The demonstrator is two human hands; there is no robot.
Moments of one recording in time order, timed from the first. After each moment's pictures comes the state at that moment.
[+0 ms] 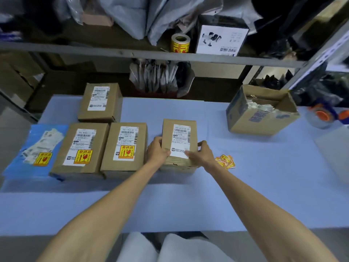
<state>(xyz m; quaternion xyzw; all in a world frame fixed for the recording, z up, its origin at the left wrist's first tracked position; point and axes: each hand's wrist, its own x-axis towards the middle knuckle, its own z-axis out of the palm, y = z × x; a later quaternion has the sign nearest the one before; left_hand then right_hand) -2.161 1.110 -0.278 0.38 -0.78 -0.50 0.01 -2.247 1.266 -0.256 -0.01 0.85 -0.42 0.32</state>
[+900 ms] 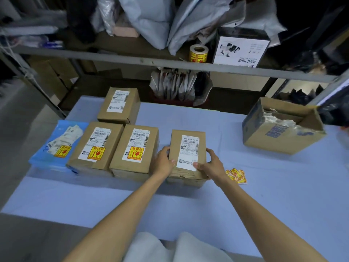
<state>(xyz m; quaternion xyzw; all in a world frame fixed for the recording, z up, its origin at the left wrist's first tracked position) -2.149 1.130 -0.276 0.42 -0.77 -0.47 0.02 -2.258 1.283 -0.273 -0.06 0.84 -0.41 0.36</state>
